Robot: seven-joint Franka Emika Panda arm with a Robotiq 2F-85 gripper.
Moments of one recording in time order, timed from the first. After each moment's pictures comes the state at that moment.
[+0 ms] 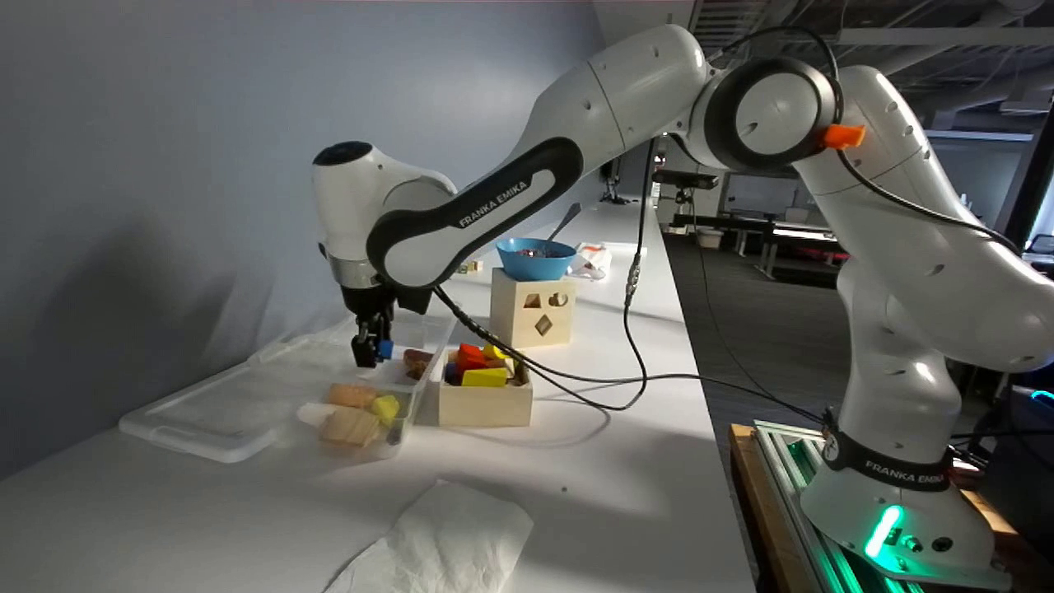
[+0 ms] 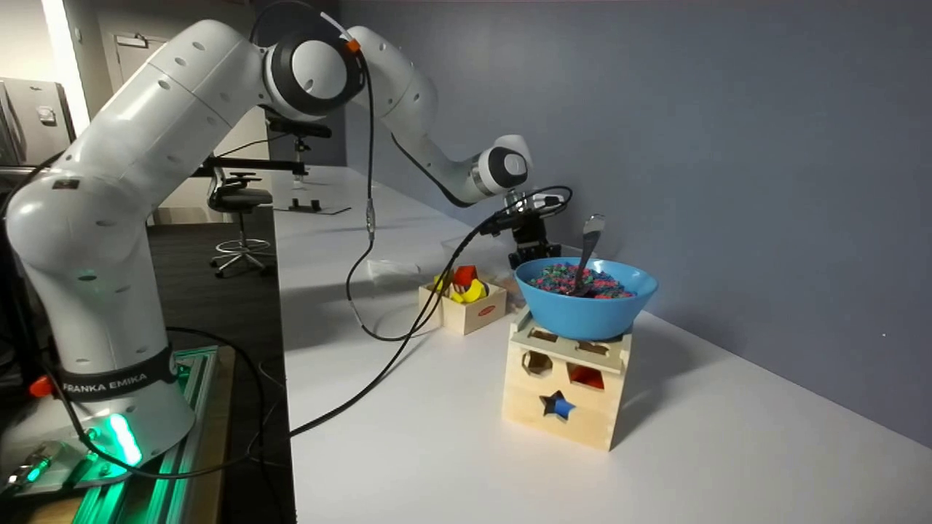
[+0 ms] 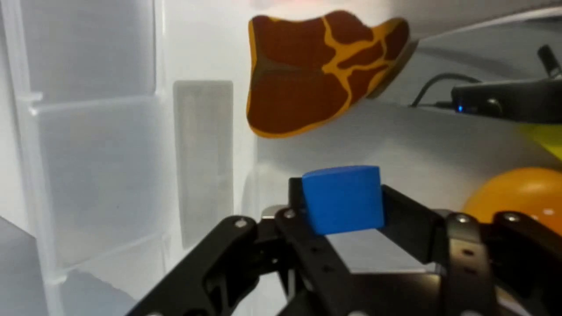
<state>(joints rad) 0.21 0.70 -0.10 -1.40 -0.43 2.15 0.11</state>
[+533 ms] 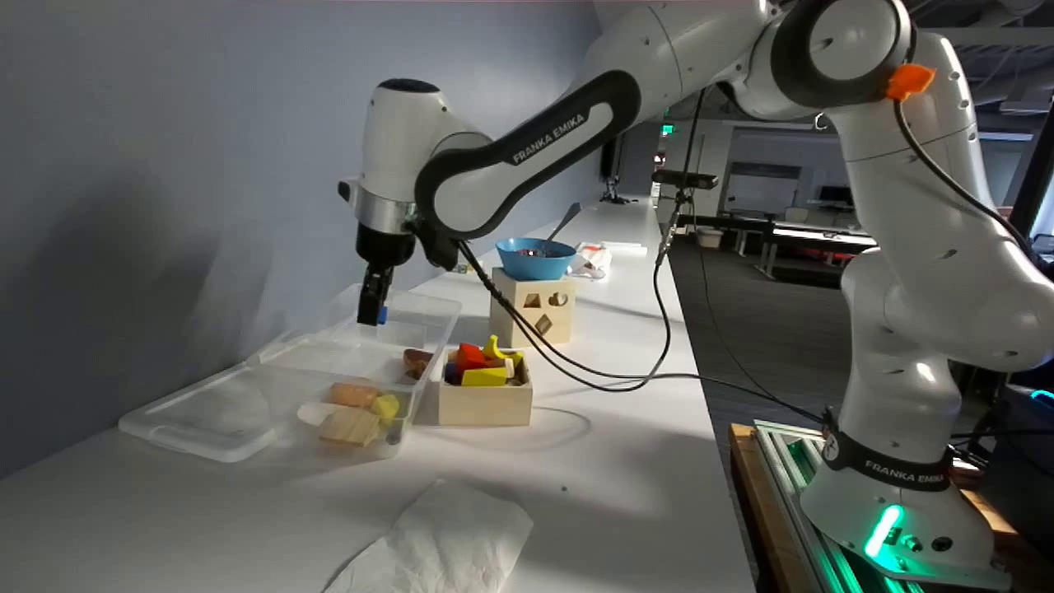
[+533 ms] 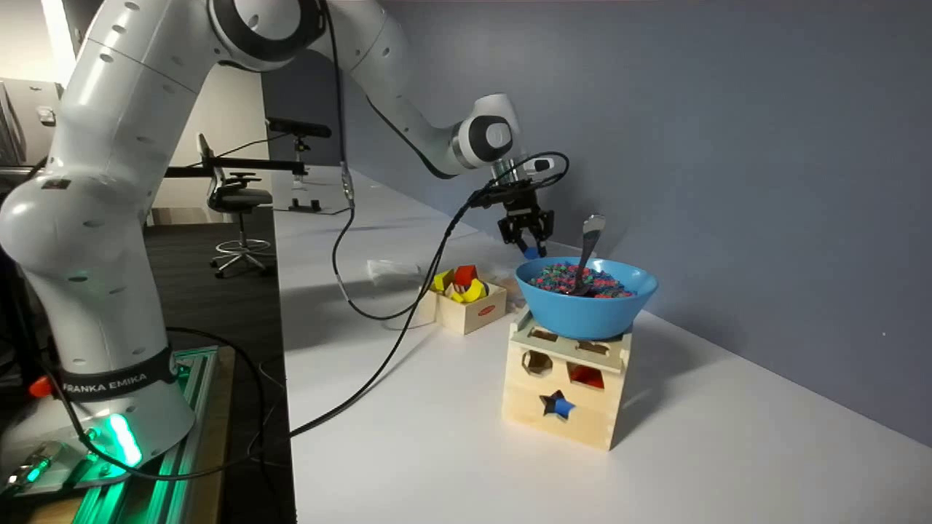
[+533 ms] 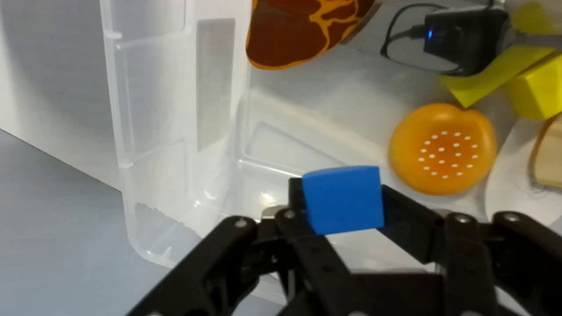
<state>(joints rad) 0.14 0.43 -0.02 -1.68 -0.36 2.41 -0.04</state>
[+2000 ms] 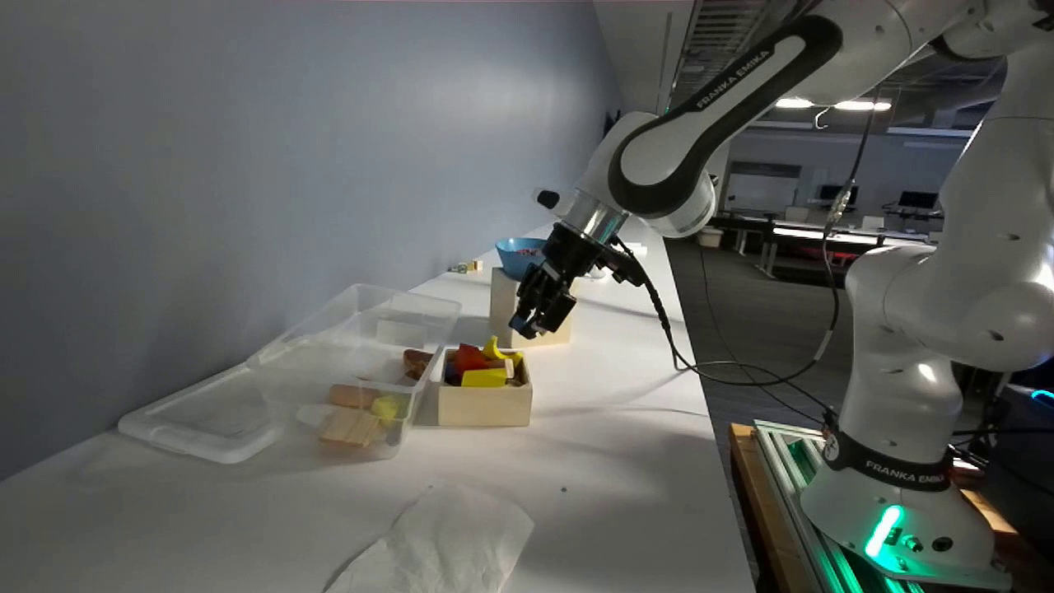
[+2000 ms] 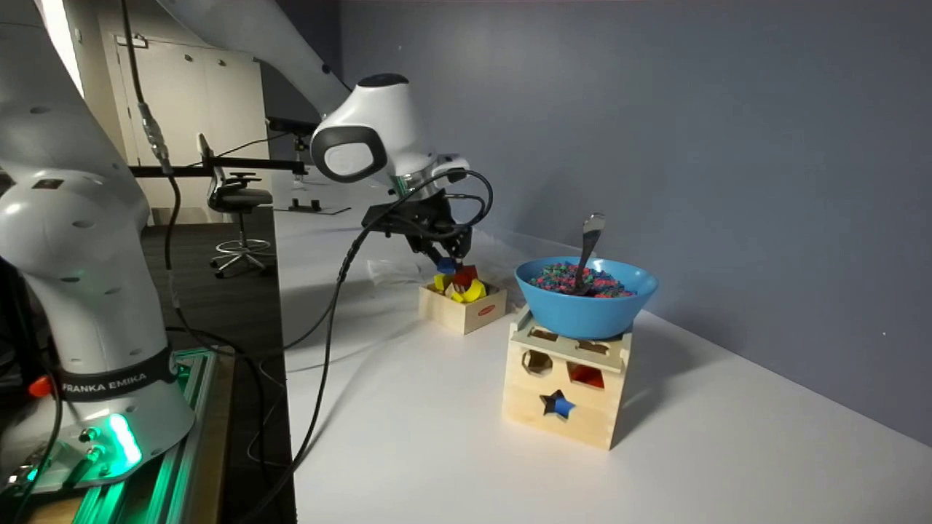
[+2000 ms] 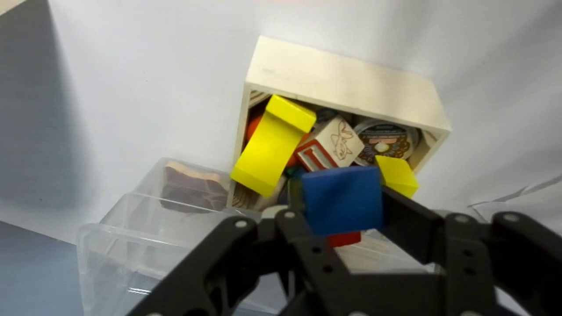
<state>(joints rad) 0.09 -0.26 -0.07 -2.66 0.47 2.82 -1.01</state>
